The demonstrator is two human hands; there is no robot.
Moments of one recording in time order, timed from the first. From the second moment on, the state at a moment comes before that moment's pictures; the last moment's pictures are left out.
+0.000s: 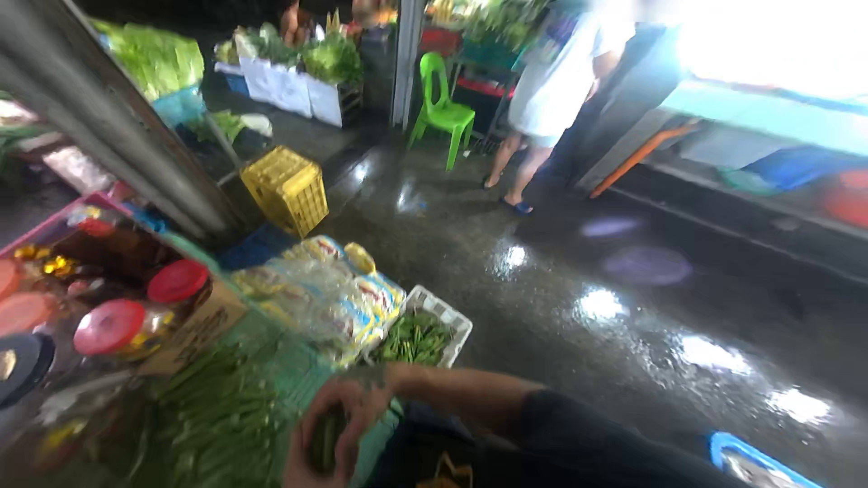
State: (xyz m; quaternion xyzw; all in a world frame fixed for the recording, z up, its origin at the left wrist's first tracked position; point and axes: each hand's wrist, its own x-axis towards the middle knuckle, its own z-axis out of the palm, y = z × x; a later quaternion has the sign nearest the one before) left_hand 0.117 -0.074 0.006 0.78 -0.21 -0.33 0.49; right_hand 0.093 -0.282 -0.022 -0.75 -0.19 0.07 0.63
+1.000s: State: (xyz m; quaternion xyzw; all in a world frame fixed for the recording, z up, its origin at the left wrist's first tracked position) left_hand 0.118 -0.105 -0.041 0.81 -0.23 -0.34 0.42; right_hand 0.047 -0.289 -0.051 -0.76 0.07 -0.05 0.65
